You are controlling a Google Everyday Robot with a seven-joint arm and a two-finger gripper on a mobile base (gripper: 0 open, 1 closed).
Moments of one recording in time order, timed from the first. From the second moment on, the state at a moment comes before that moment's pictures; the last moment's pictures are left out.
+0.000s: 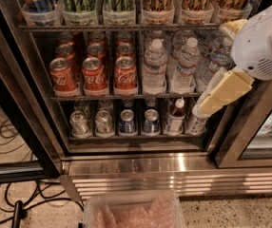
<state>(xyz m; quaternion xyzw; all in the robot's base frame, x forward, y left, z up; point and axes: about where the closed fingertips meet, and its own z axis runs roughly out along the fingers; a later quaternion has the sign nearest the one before) 0.472 -0.148 0.988 -0.56 0.75 0.00 0.37</state>
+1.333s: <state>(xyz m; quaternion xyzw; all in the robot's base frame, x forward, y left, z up) 0.529 -0.068 1.009 -0.37 0.74 0.04 0.56</state>
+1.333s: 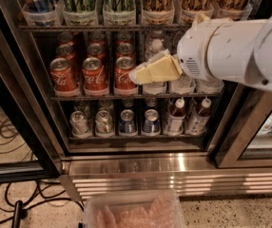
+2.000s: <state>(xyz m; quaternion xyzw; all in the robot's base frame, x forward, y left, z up) 0.522 -0.103 1.021 -0.27 0.75 -0.01 0.60</state>
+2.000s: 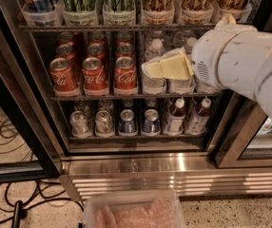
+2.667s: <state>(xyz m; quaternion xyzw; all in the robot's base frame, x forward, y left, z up) 0.522 -0.102 1.023 -0.25 0.76 0.00 0.60</state>
